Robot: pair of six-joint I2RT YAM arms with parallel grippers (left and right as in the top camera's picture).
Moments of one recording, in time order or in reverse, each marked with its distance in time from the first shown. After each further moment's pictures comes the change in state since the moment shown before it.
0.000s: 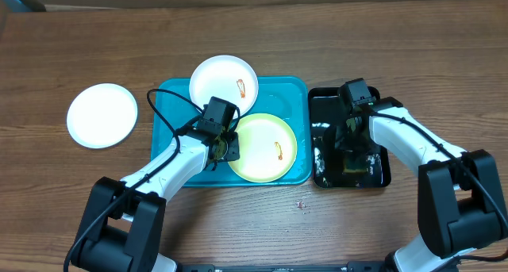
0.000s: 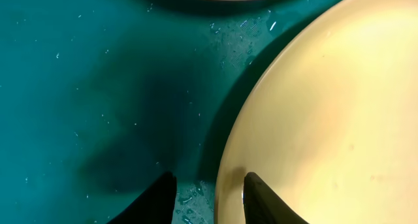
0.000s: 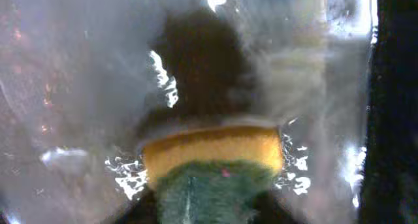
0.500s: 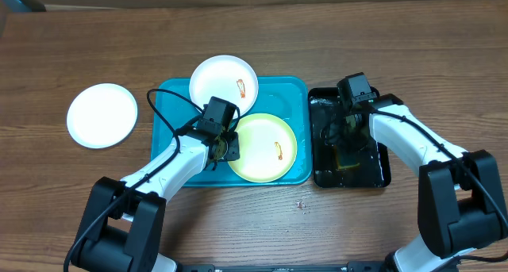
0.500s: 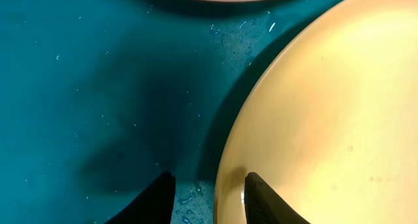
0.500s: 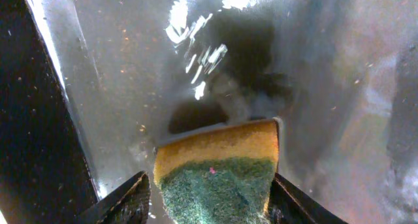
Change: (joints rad) left arm 0.000 0.000 0.000 0.002 0.000 0.000; right arm 0.000 0.000 0.031 0.037 -0.125 -0.021
